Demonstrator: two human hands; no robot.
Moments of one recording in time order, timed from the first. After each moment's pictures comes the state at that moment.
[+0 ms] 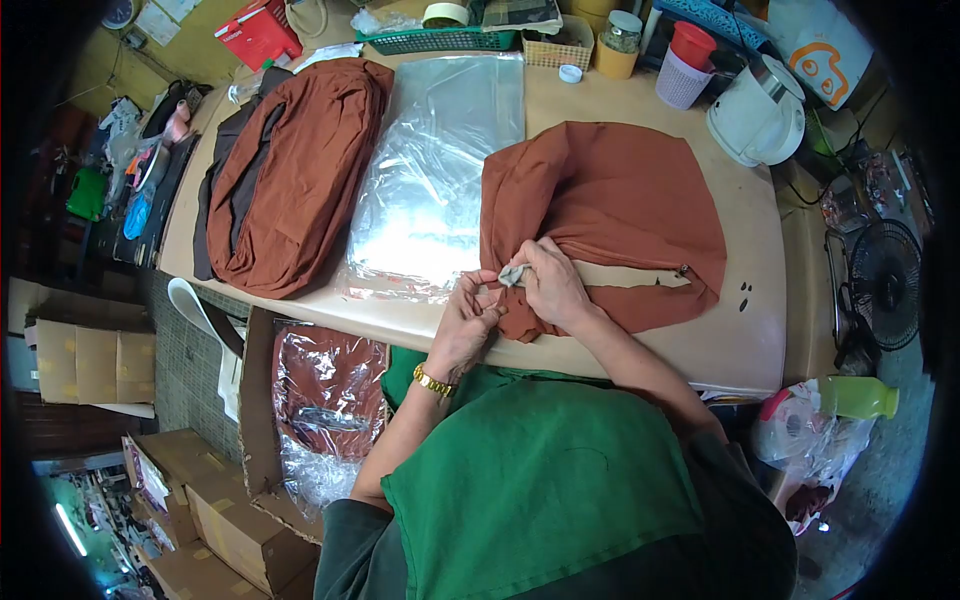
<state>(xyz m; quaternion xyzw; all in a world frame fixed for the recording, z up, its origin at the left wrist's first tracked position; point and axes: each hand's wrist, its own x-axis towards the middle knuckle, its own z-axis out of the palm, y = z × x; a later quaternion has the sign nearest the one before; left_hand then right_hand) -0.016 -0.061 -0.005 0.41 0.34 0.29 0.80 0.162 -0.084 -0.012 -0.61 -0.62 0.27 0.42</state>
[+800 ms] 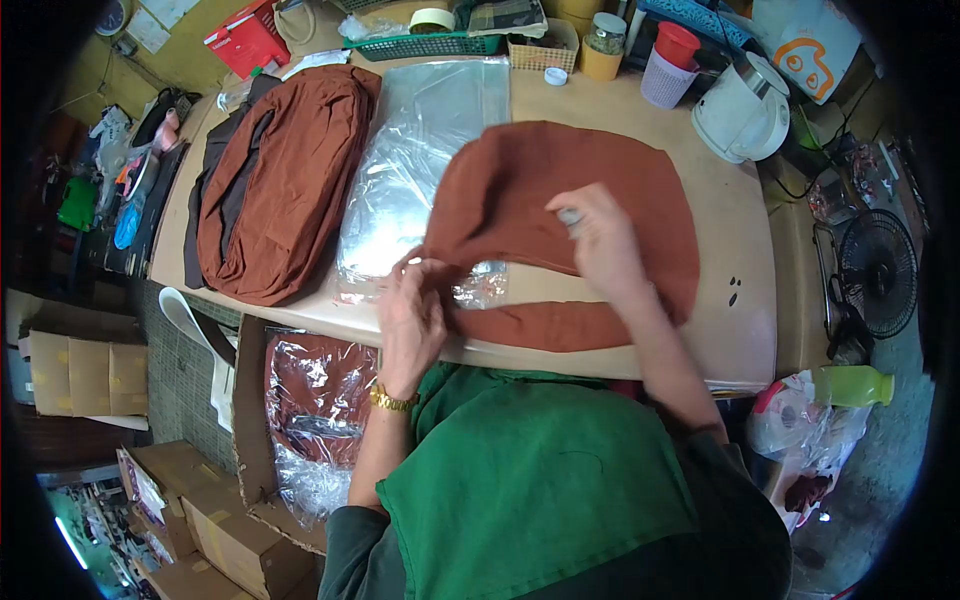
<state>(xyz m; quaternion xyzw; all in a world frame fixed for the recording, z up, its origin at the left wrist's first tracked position) -0.047 -0.048 0.059 0.80 0.44 0.30 0.30 0.217 -0.091 0.059 -0.62 -0.62 0.10 0.47</state>
